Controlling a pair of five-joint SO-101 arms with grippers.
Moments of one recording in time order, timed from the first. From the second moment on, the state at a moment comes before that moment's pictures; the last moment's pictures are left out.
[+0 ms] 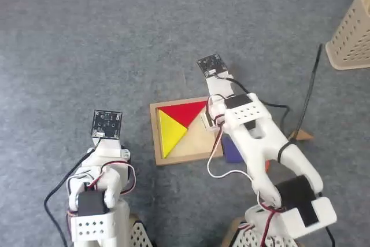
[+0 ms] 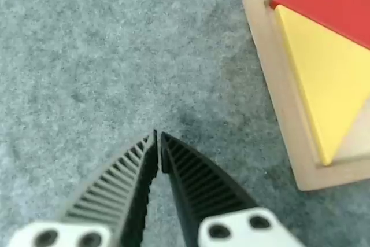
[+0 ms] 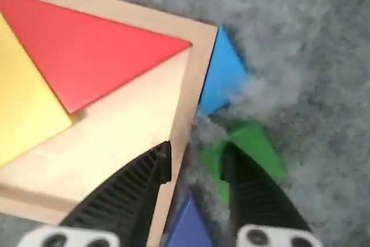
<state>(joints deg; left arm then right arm) -11.2 -103.4 96.9 72.0 -3.6 -24.8 -3.3 36.7 49.1 2.2</state>
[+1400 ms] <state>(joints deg) -11.2 -103.4 96.9 72.0 -3.6 -27.9 -10.1 40.5 49.0 2.2</state>
